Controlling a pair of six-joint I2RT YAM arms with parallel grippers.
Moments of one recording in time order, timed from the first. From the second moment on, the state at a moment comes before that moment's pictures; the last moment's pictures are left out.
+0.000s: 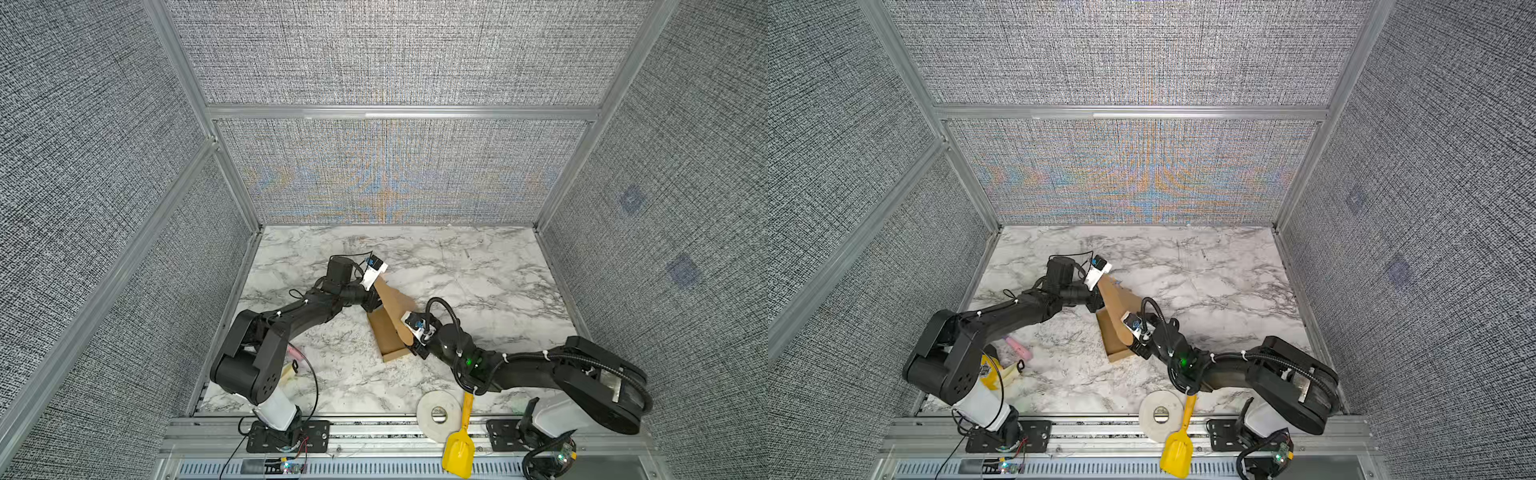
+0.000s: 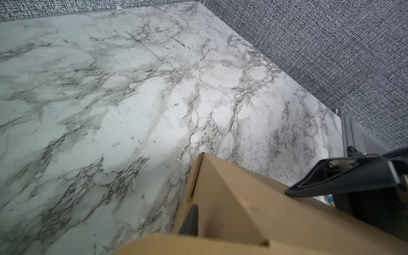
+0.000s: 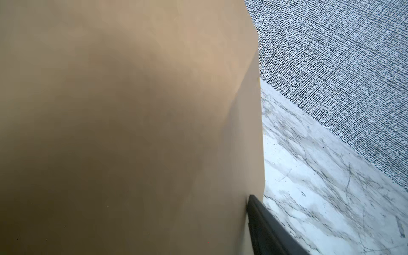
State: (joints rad) left arm -0.43 1.63 0.89 0.07 0.71 0.05; right arm 0.96 1.50 0.42 0.75 0.19 -0.23
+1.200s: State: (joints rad) left arm -0.23 1.24 0.89 -0.61 0.93 -0.09; right arm 1.01 1.63 0.47 0.79 0.30 -0.31
